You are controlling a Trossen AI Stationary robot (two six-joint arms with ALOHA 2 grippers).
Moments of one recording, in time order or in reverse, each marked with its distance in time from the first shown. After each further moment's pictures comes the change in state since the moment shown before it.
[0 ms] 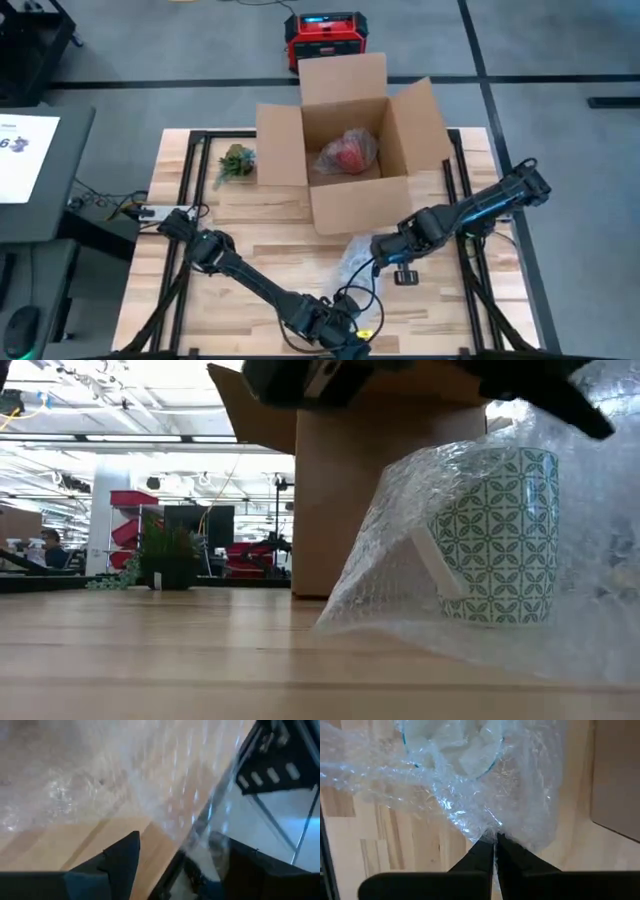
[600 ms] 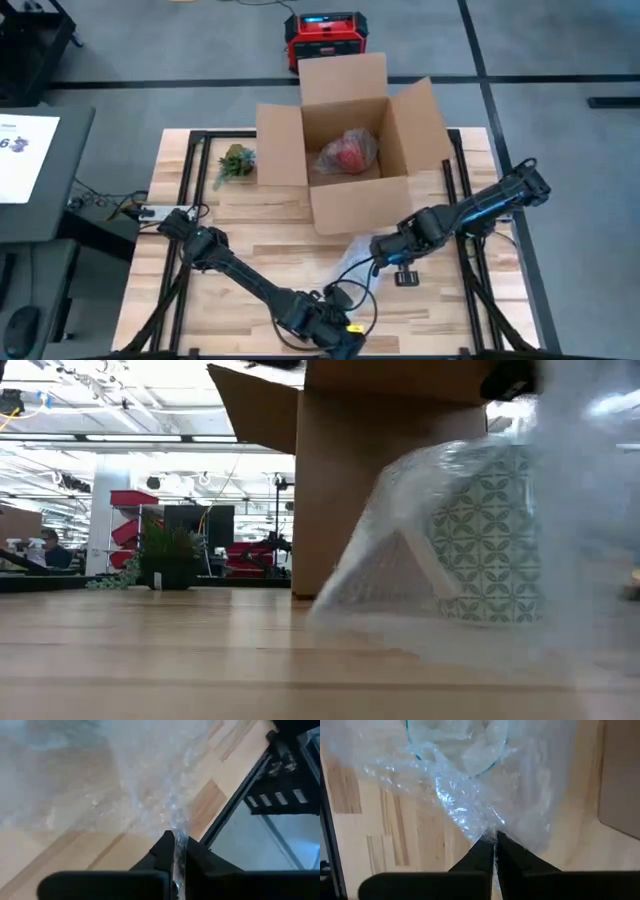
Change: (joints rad) left arm -0.022 -0.070 0.008 -0.214 -0.055 -0.117; right arm 0.000 0.003 -0.014 0.028 -0.018 -0.007
